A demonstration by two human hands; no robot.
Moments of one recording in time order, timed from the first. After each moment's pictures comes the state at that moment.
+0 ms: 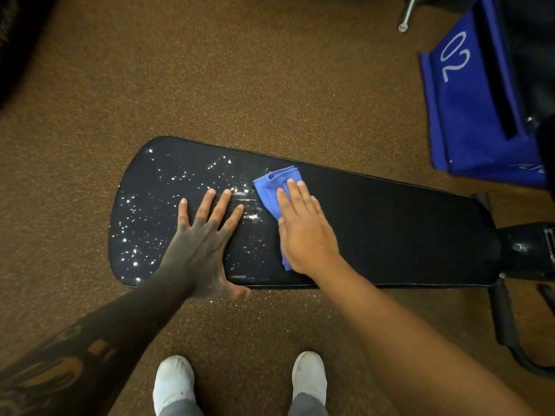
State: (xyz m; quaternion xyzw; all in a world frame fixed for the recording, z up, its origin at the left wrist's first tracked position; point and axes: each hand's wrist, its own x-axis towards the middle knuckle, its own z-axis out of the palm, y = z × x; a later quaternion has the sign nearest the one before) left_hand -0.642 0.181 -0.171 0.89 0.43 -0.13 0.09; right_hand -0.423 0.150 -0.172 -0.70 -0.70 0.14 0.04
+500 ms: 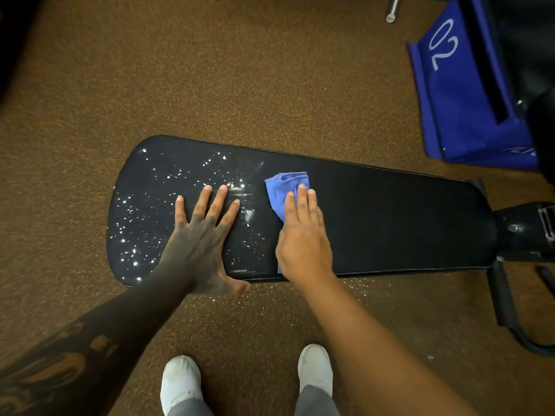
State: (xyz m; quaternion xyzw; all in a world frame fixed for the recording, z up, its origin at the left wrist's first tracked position) left_hand -0.644 0.183 -0.172 0.89 0.42 -0.14 0.08; right_hand -0.451 0.125 -0.171 -0.79 -0.59 0.15 0.08
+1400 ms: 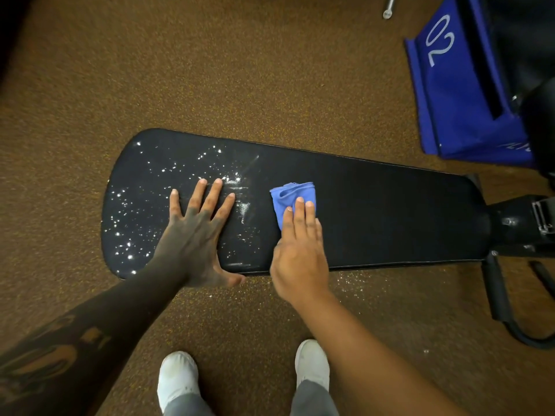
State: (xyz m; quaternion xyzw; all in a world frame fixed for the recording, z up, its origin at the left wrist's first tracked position) left_hand -0.645 0.182 -0.175 0.90 0.42 -0.13 0.07; right_hand -0.463 0.086 -0.170 -0.78 -0.60 0.15 0.08
